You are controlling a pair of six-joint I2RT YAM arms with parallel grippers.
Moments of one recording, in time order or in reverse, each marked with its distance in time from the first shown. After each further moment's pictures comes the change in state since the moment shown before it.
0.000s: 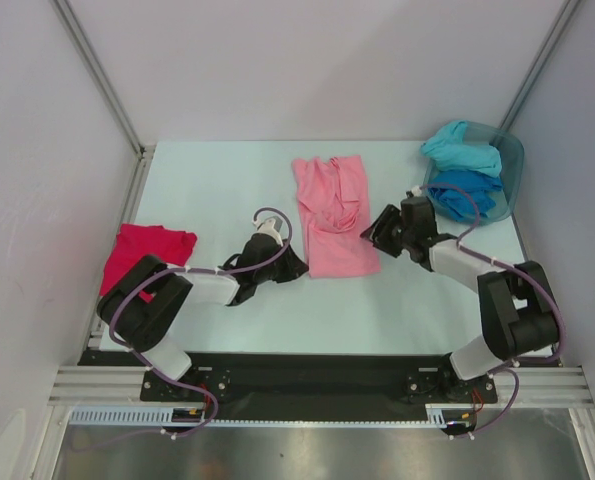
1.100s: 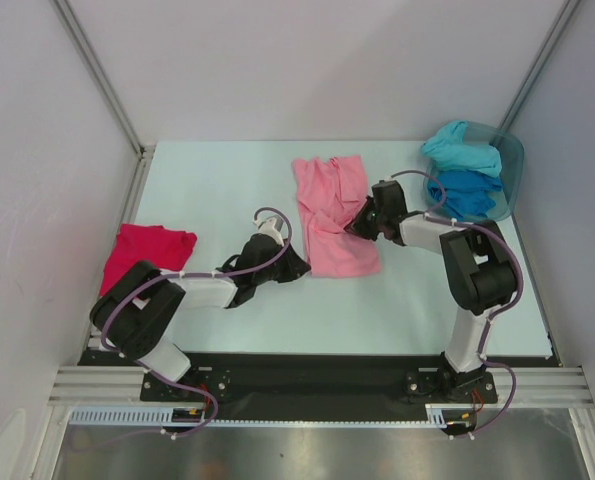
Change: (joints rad) left arm -0.023 -0.052 -0.007 -0.009 -0.003 0.002; right arm 0.079 0.372 0.349 -0.005 -0.003 0.050
